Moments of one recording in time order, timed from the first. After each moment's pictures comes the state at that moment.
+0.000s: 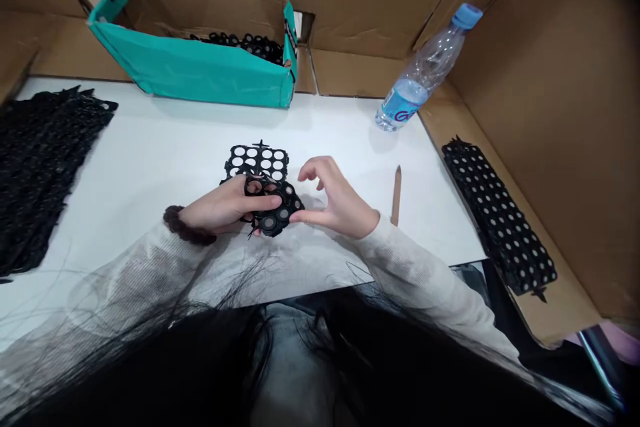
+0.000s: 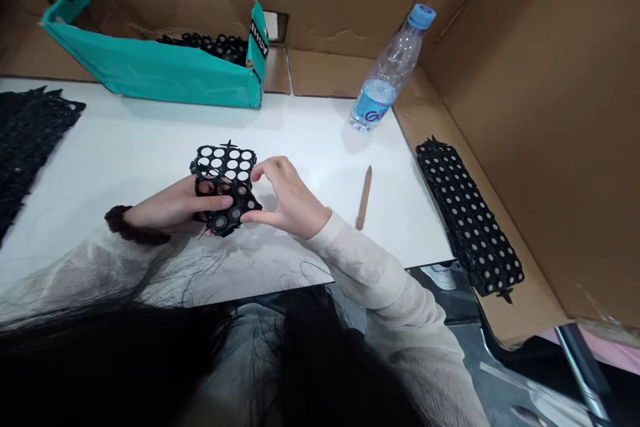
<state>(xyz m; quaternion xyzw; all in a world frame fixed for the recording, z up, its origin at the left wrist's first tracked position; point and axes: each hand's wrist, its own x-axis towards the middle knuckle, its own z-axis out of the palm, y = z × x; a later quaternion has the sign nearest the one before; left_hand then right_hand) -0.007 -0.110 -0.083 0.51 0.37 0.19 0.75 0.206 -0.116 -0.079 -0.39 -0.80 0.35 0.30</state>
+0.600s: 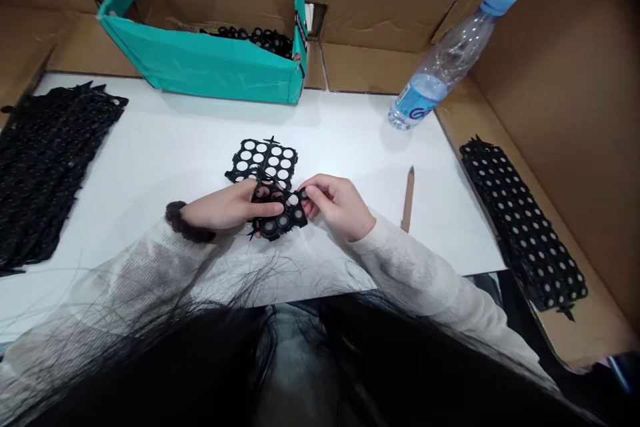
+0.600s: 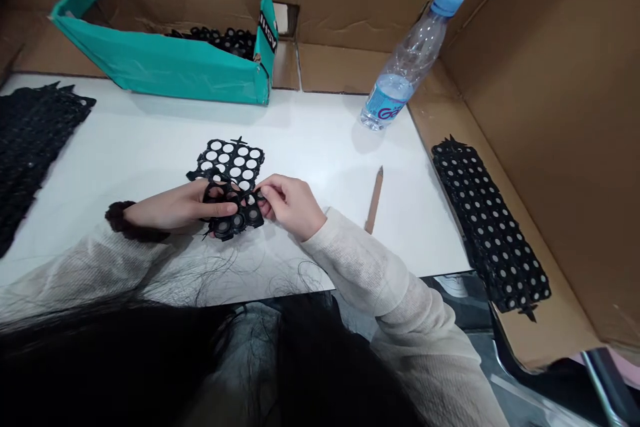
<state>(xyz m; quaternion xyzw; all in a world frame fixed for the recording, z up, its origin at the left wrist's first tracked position) -0.012 -0.103 -0.080 0.62 0.37 0.11 0.69 0.188 -0.123 -0.101 -0.45 -0.60 0.56 0.35</state>
